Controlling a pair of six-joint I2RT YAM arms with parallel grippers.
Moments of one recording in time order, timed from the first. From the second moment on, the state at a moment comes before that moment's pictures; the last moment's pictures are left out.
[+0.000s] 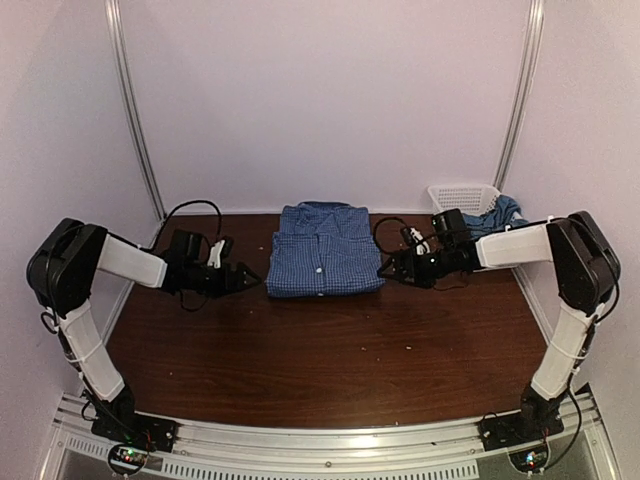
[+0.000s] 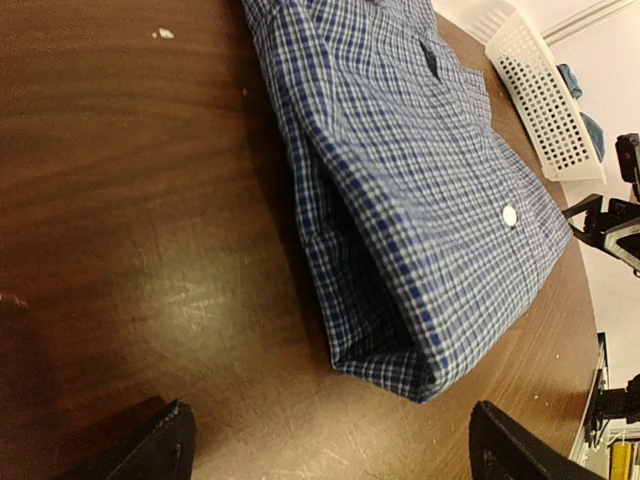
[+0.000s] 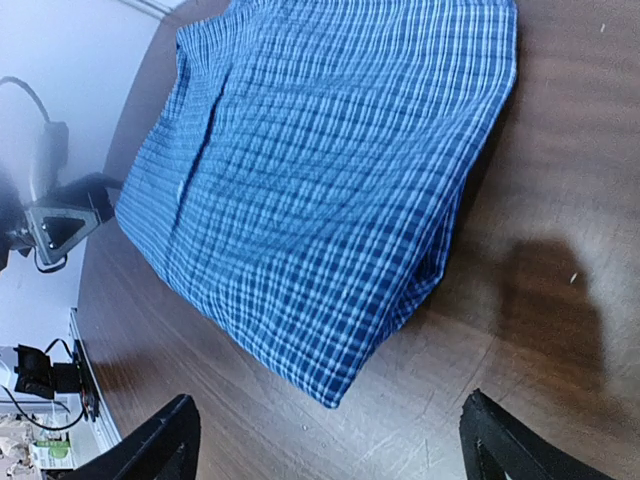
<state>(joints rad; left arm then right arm) -0.29 1.80 0.86 0.21 0.55 -0.39 0.36 1.81 1.09 -0.07 -0.57 0.41</state>
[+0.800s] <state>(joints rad) -0.39 1.95 0.94 0.40 0.65 -0.31 0.43 1.97 1.16 0.05 -0.65 0.27</state>
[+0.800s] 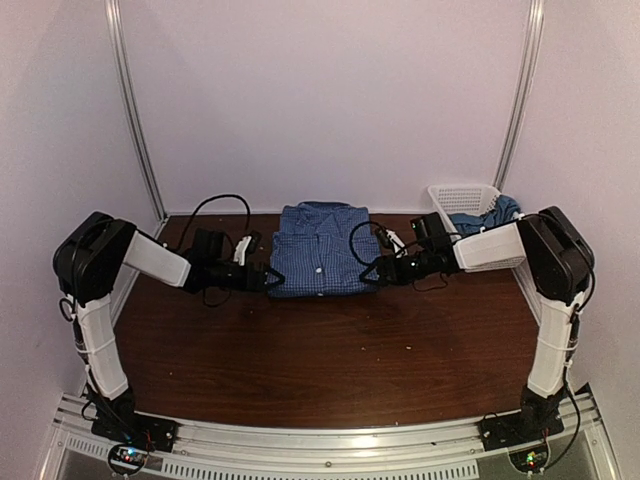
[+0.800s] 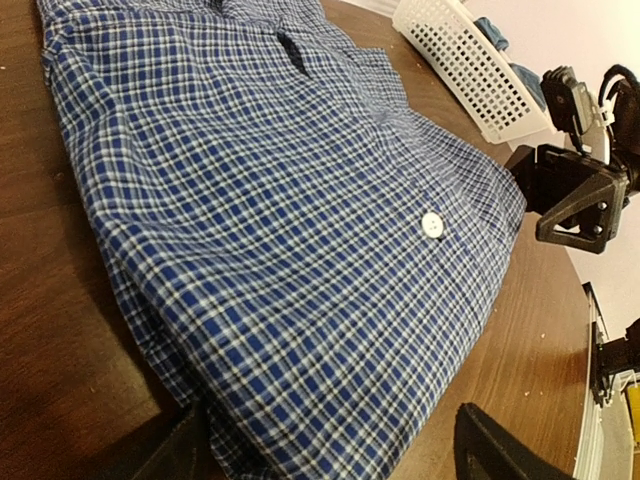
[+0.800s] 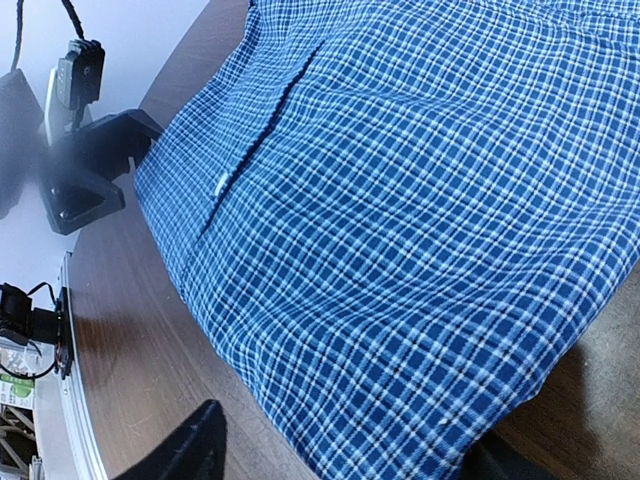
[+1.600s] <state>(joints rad) -0.43 1.99 0.80 0.50 0.71 -0.47 0.47 2.04 1.08 0.04 -0.74 0.42</state>
